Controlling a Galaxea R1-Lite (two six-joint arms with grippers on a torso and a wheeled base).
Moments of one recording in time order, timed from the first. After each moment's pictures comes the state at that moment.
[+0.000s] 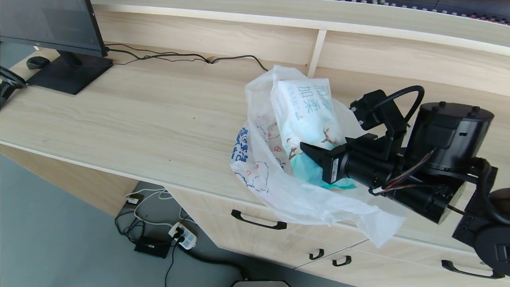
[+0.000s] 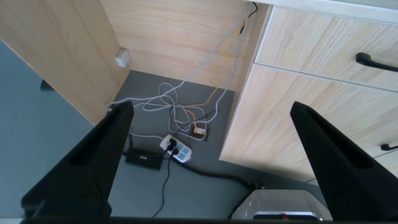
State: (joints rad) left arm 0.00 0.00 0.00 -0.03 0.00 0.07; right arm 0.64 1.65 -0.79 -0.80 -0.11 -0.08
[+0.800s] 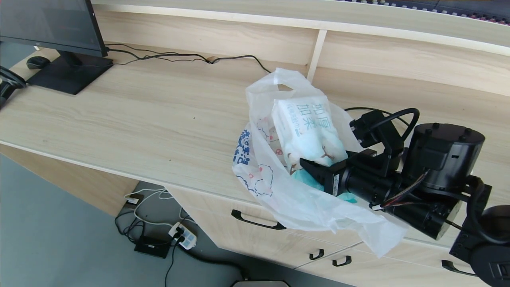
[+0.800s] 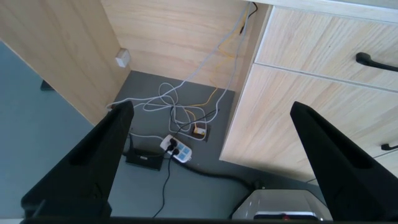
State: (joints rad) left arm 0.00 0.00 0.00 -0.03 0.00 0.08; right arm 0.64 1.67 -0.70 -0.87 -0.11 -0.05
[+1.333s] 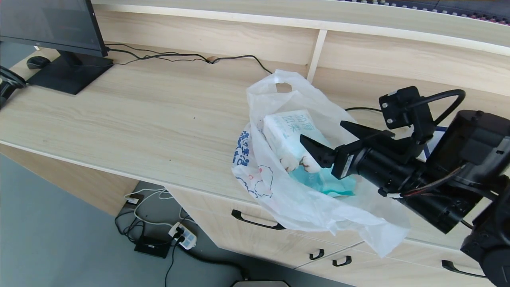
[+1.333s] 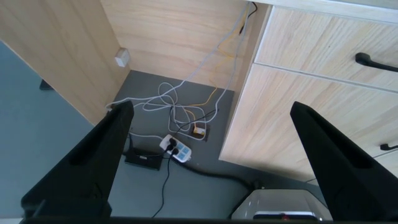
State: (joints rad) left arm 0.00 0.00 0.00 -0.03 0.00 0.07; right arm 0.64 1.63 -0.67 -1.08 -0.13 -0.07
